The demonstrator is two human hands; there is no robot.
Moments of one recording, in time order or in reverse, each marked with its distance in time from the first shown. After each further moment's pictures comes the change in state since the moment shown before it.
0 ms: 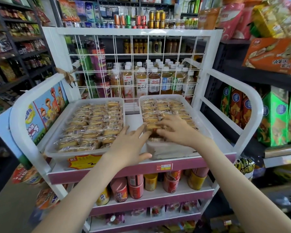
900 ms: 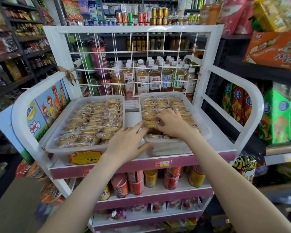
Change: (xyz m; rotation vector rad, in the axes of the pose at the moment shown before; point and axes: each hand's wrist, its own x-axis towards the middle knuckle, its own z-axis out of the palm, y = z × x) left_hand -0.004 0.004 0.006 -0.095 0.310 -0.012; right_hand 0.035 0.015 0.017 -0.219 0.034 -0.007
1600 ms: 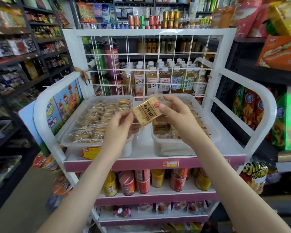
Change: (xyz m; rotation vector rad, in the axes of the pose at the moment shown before) left_hand -0.017 0.000 -0.045 -1.378 0.467 -0.706; right_hand -0.042 -0.055 -0.043 1.431 0.212 0.052
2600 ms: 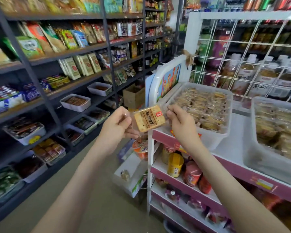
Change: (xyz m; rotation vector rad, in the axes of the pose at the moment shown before) left_hand -0.104 0.000 -0.214 0.222 0.370 -0.054; right_hand -0.018 0.057 0.216 -0.414 -0.355 -0.290
